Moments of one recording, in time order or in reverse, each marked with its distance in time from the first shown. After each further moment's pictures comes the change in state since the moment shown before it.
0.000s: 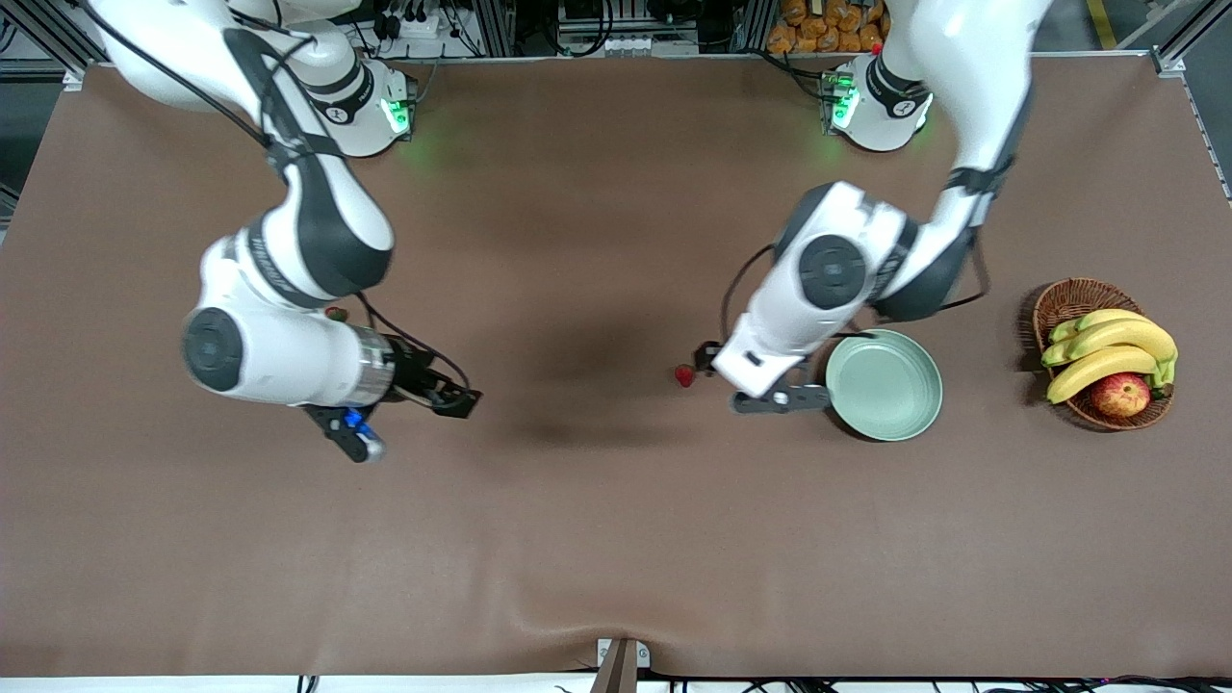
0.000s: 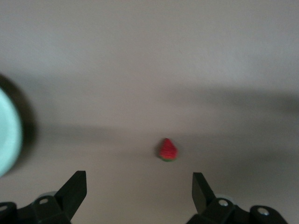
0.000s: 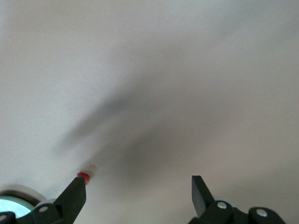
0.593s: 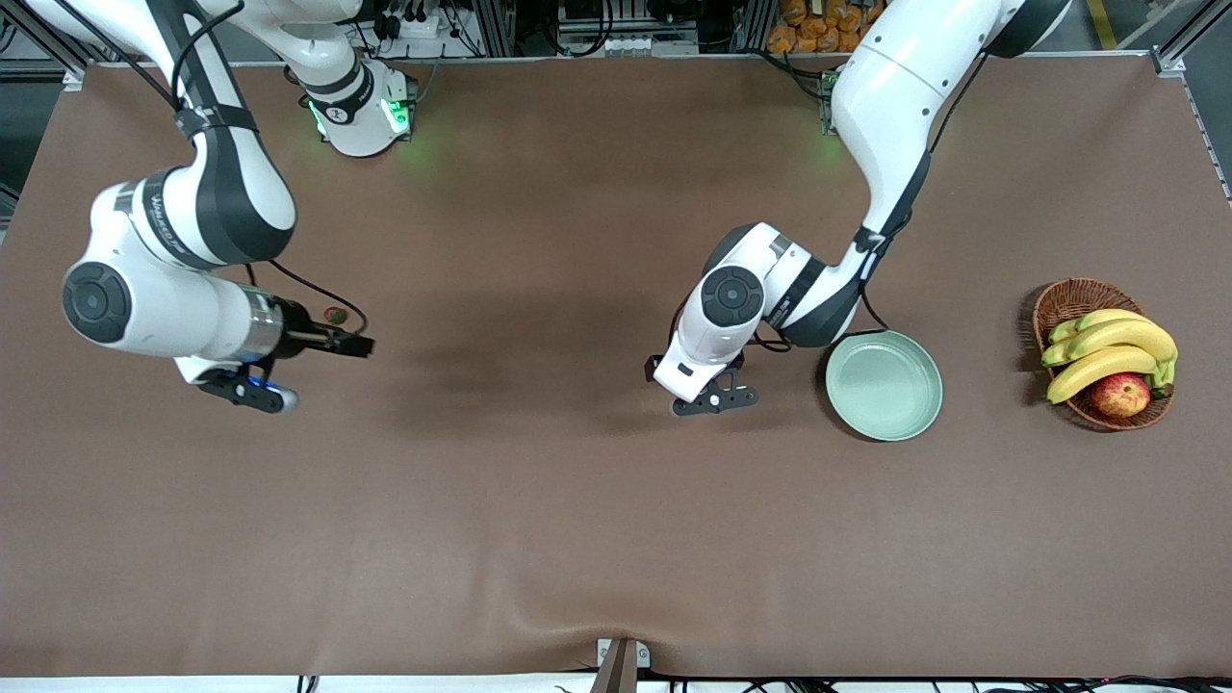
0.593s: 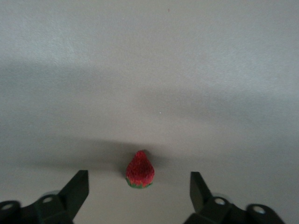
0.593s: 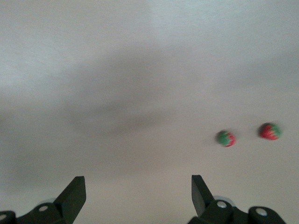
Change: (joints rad) left arm -0.074 0.179 0.006 0.003 0.077 0.170 -0.156; right arm -0.192 -0.260 -0.006 -0.415 -0.162 0.031 -0.533
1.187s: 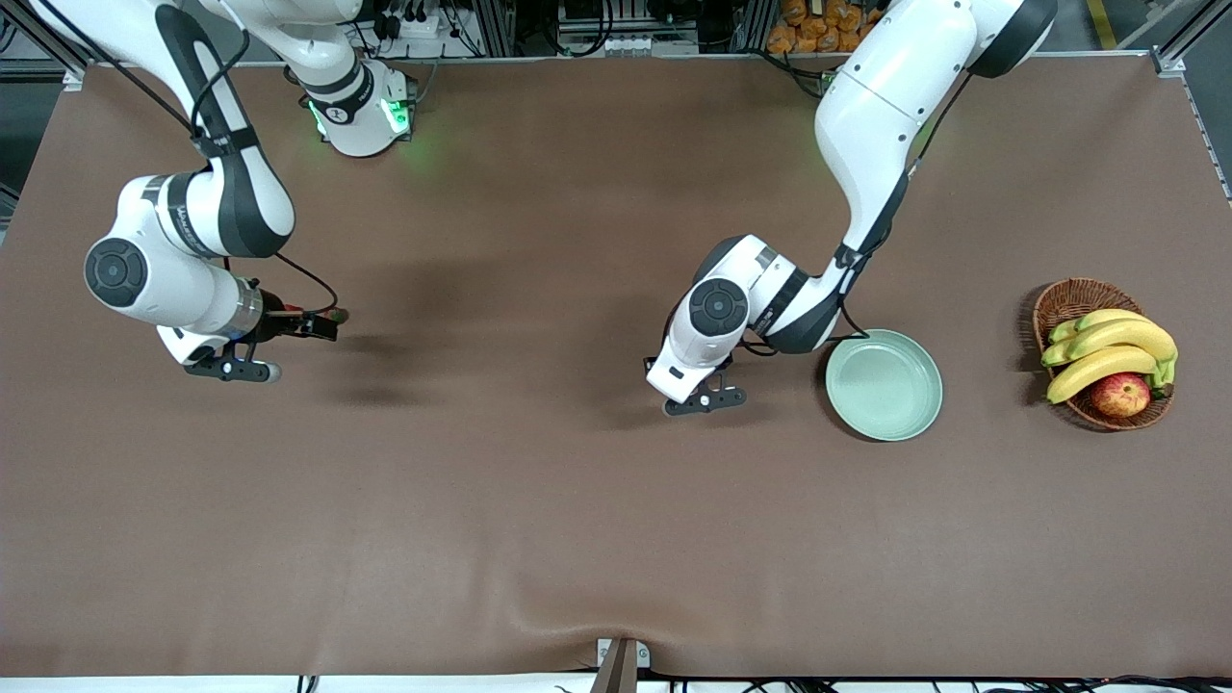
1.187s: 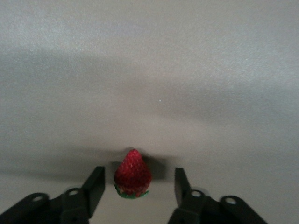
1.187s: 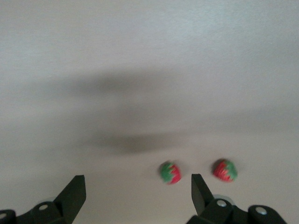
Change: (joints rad) left arm -0.019 0.060 0.000 0.000 0.002 0.032 -0.025; right arm -0.033 -0.061 -0.108 -0.380 -0.067 0.403 -0.261
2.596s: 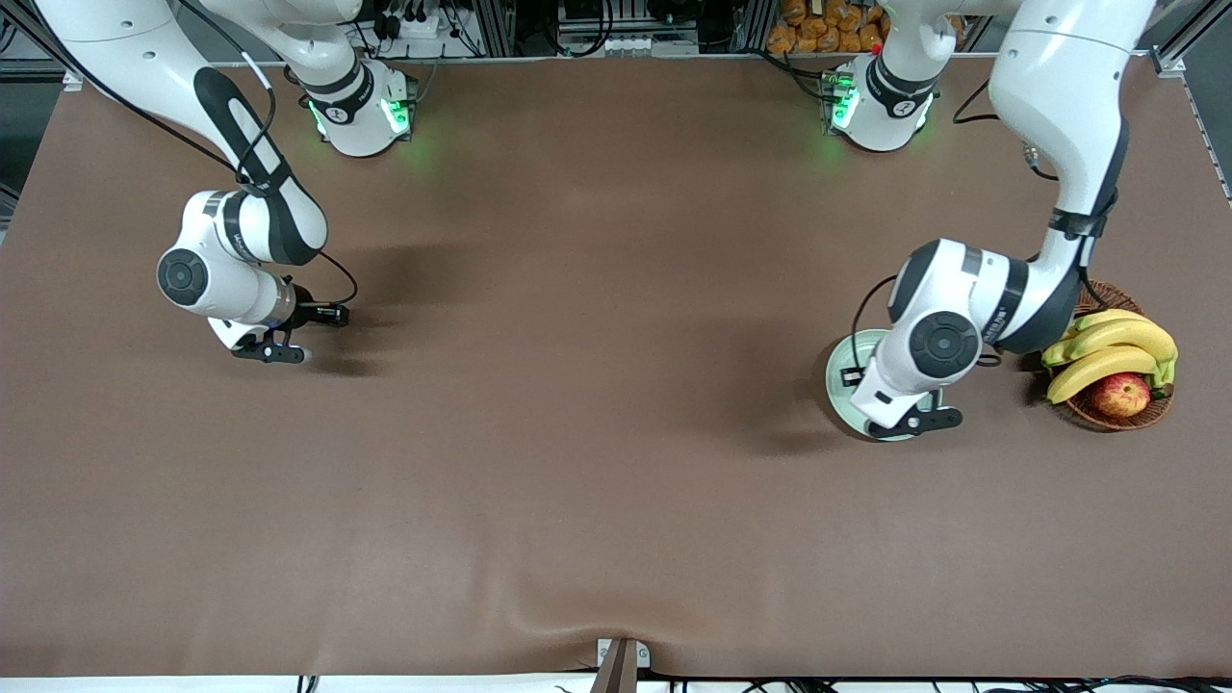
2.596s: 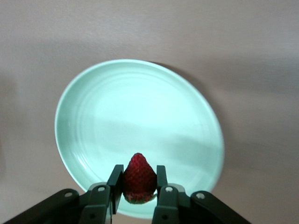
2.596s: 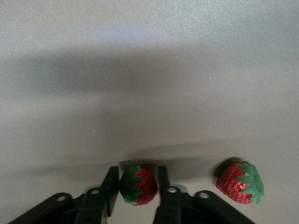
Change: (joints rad) left arm 0.421 -0.277 0.016 -0.266 0.183 -0.204 0.344; right arm -0.006 0.117 -0.027 -0.176 0.000 0.206 -0.043
